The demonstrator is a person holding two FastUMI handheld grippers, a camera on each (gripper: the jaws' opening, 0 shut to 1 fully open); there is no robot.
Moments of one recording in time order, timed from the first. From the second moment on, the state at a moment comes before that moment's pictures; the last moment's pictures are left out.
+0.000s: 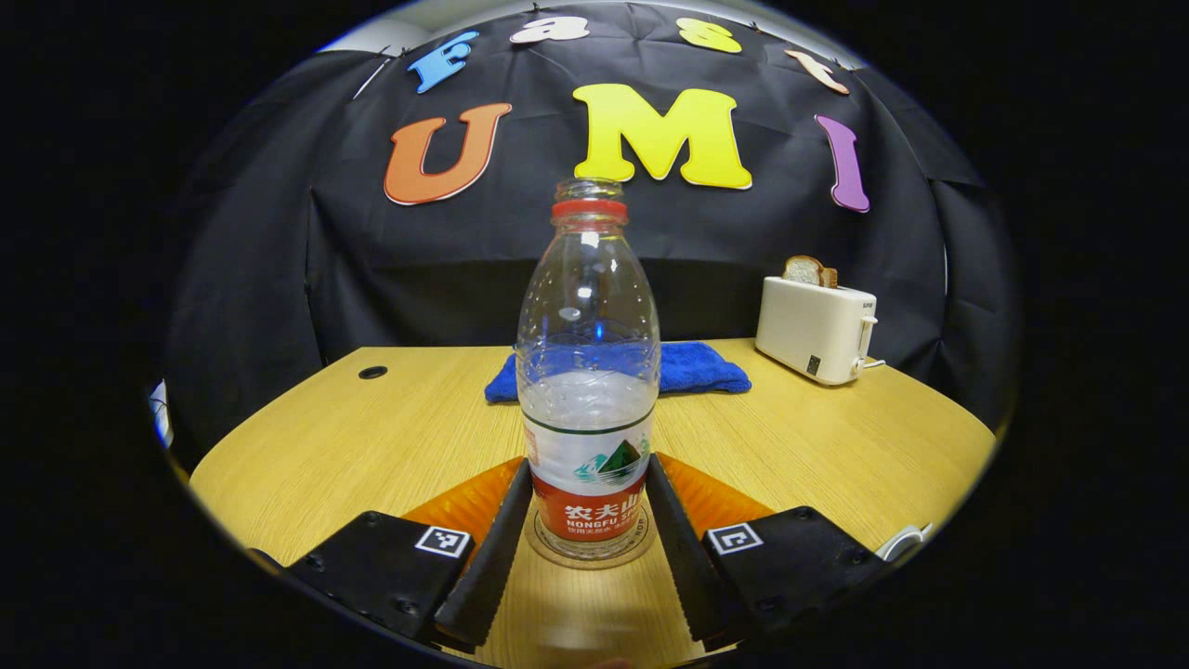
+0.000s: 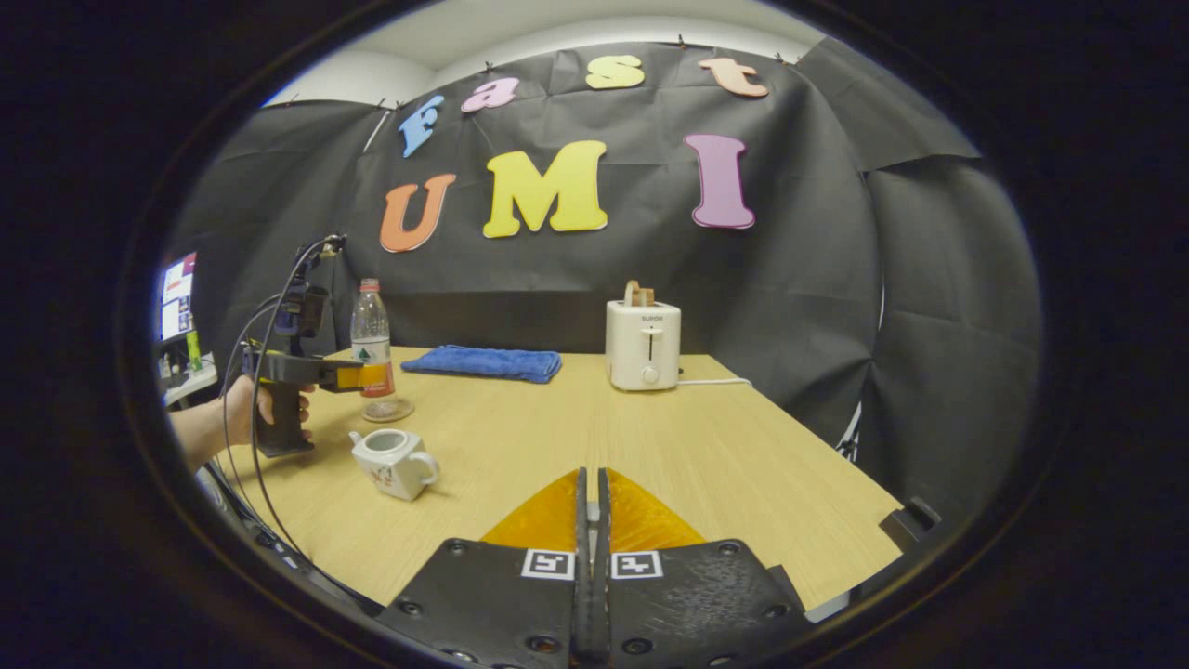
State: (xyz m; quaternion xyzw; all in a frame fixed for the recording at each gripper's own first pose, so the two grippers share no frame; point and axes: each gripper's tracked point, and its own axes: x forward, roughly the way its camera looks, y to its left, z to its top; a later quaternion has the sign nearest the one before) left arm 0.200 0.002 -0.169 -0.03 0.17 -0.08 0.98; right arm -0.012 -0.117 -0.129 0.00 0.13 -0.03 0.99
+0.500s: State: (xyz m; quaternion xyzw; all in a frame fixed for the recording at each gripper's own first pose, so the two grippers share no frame) left arm 0.197 0.005 -0.169 -0.03 0.17 -0.08 0.98; right arm -0.013 -0.114 -0.128 0.00 0.13 -0.03 0.99
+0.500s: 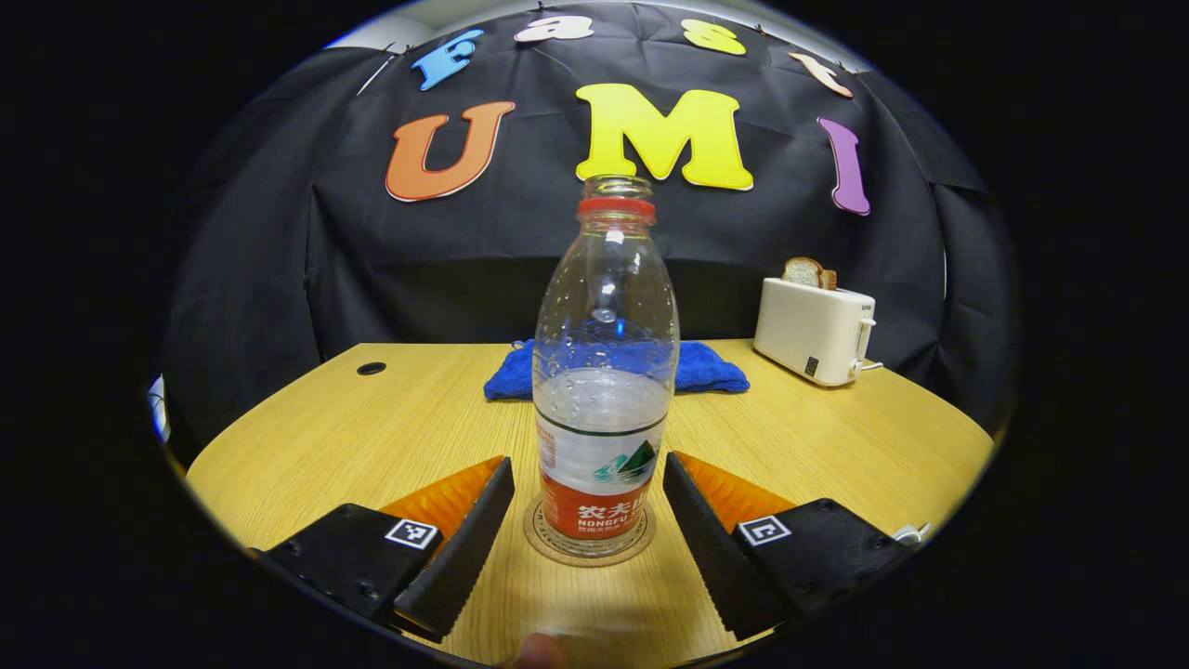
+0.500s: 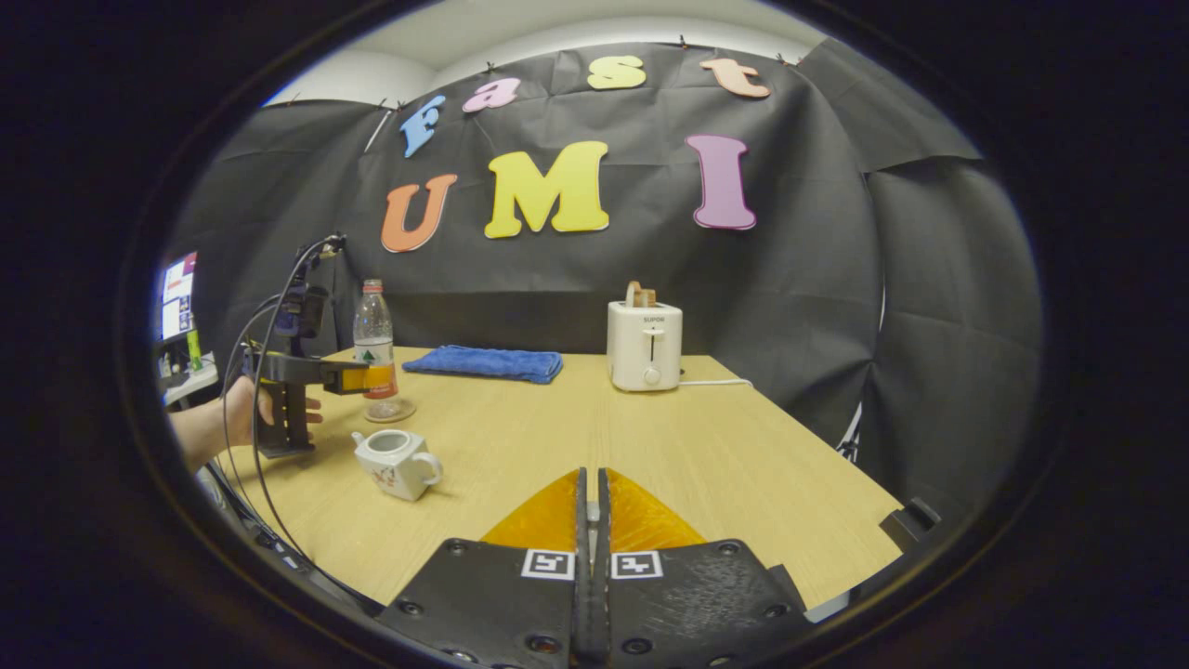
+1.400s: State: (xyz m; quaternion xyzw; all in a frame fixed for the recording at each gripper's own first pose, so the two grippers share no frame) left arm 0.056 0.087 -0.121 -0.05 0.10 0.01 0.99; right arm 0.041 0.018 -0.086 0.00 0.08 0.10 0.99
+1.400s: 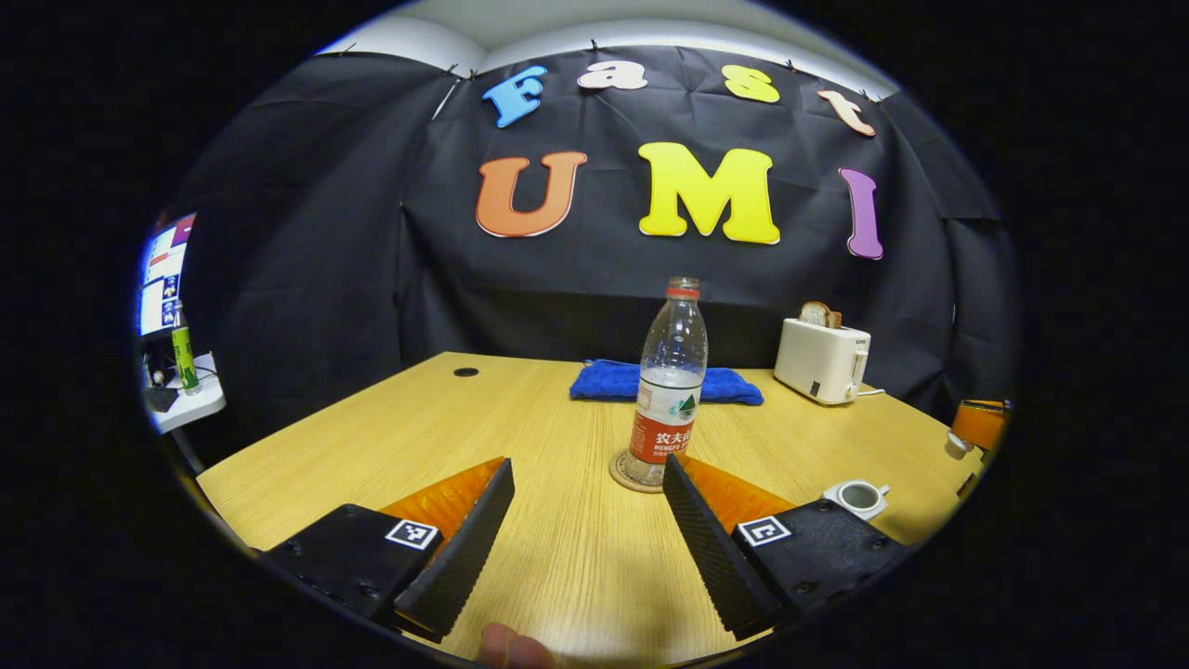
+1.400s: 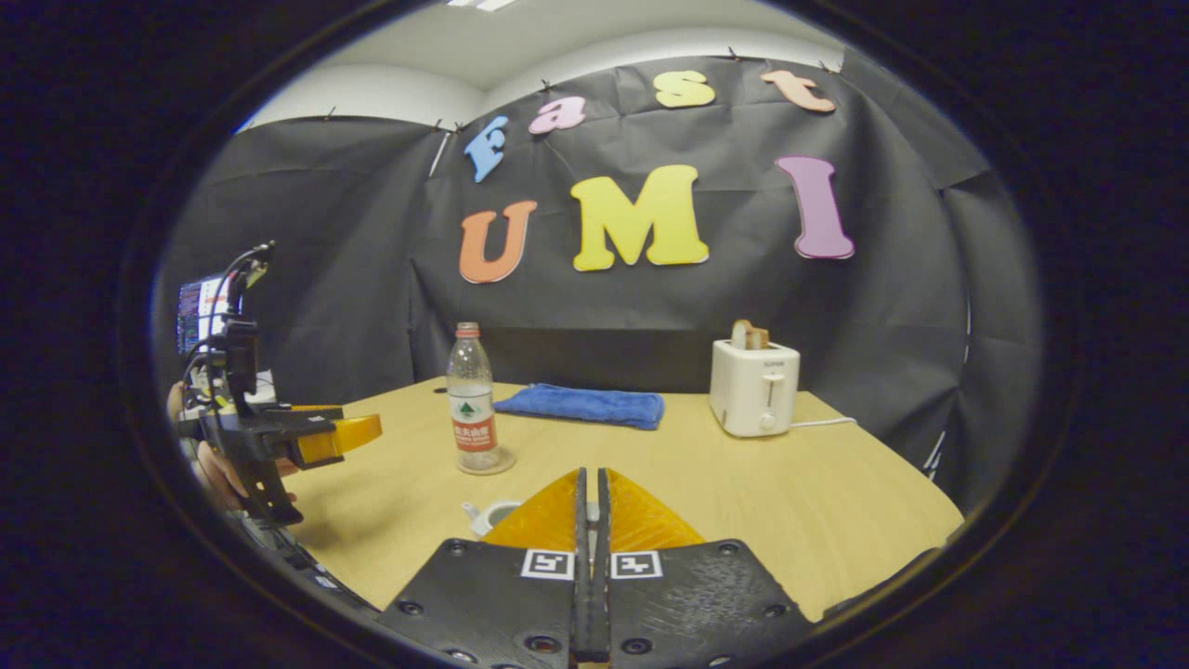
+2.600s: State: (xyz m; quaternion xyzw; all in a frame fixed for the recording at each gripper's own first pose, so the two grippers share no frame) left arm 0.018 0.094 -0.046 -0.02 0.01 0.04 1.00; right arm 0.088 0.081 -0.150 -0.02 0.10 0.16 0.98
